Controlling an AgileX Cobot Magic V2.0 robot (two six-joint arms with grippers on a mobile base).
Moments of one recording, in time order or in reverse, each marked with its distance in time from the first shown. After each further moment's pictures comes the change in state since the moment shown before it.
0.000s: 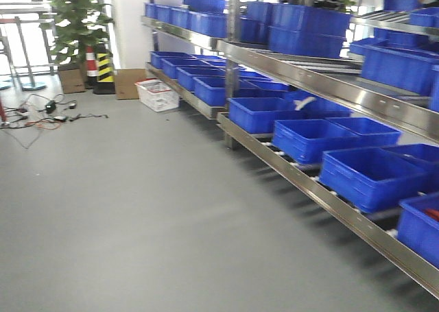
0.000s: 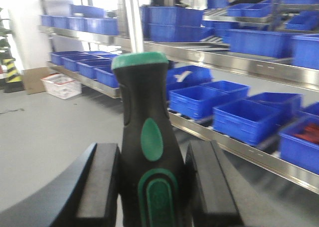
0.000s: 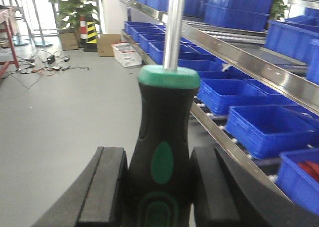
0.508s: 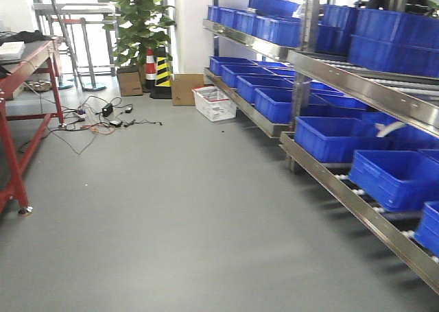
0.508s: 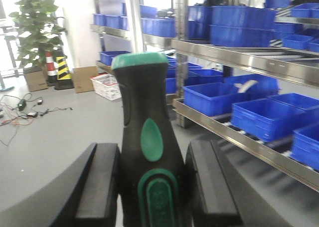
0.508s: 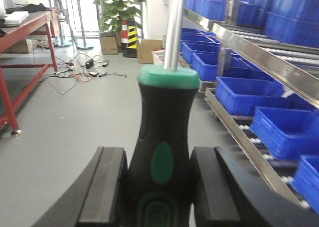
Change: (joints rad) left arm 0.000 0.000 0.000 0.000 -0.001 0.000; right arm 0.000 0.000 0.000 0.000 0.000 0.000
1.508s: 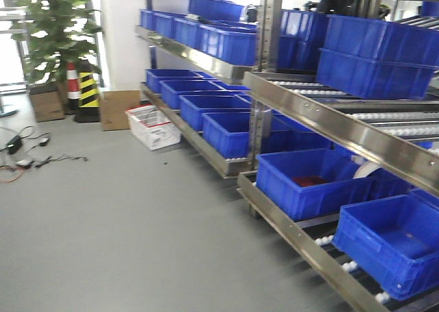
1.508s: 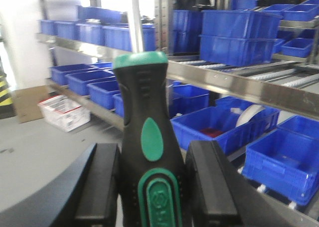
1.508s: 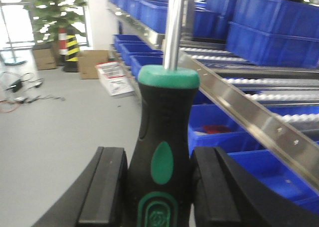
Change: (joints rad) left arm 0.000 0.000 0.000 0.000 0.001 0.000; right arm 0.000 0.000 0.000 0.000 0.001 0.000
